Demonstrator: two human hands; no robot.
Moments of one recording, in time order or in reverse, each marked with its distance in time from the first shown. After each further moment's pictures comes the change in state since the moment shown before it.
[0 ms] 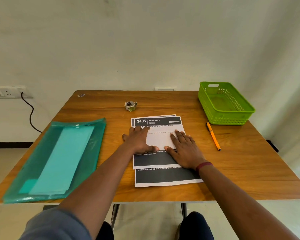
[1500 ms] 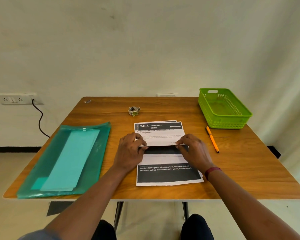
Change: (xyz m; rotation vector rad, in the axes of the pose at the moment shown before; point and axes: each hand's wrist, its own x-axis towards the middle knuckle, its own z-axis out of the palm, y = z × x) left_hand -0.069 -0.022 0.015 -0.165 0.729 0.370; right_hand -0.035 0.002 -0.040 0.315 0.439 -0.147
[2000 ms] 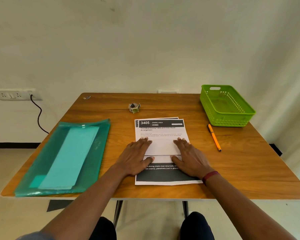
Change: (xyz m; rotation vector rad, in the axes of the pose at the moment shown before) left_hand -0.010 -0.002 0.012 0.112 -0.619 -0.050; right_hand -0.014 0.004 0.028 -0.259 -0.379 0.094
